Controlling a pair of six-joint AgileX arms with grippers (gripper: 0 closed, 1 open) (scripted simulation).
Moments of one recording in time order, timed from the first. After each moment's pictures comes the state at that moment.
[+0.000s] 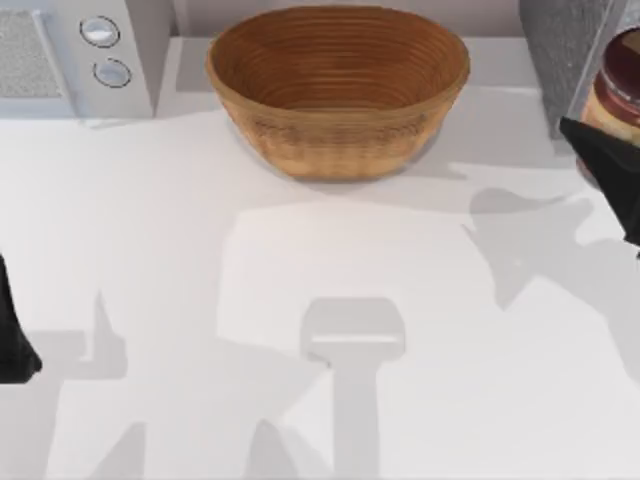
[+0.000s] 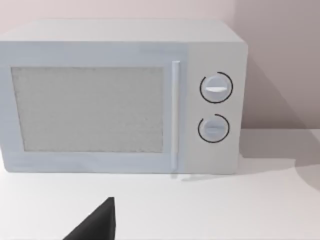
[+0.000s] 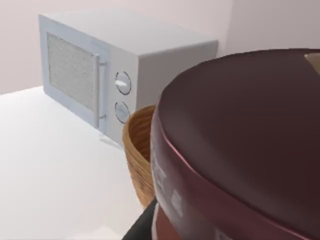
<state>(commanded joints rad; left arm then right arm) 0.00 0.00 0.00 0.00 0.00 0.00 0.14 0.98 0.57 0.32 -0.63 -0.13</state>
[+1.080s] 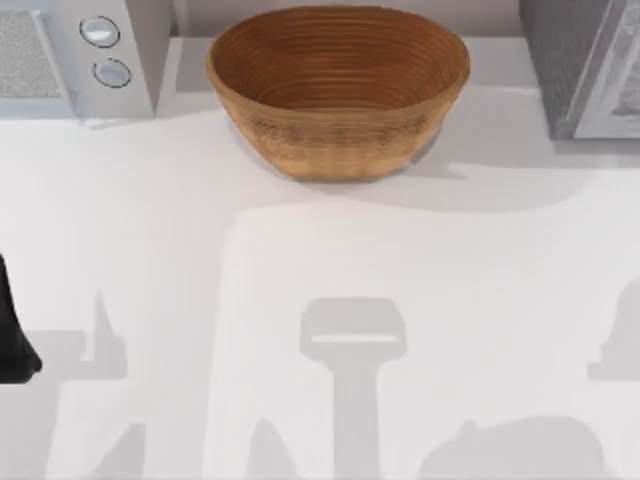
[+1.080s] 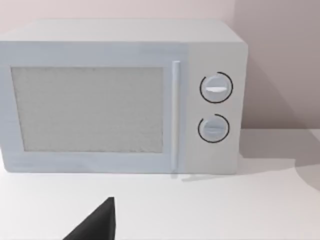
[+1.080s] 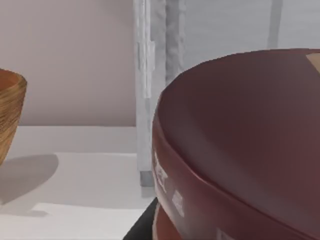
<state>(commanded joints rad) 0.00 0.00 0.00 0.00 0.00 0.00 0.00 0.00 0.00 0.00 0.00 0.00</state>
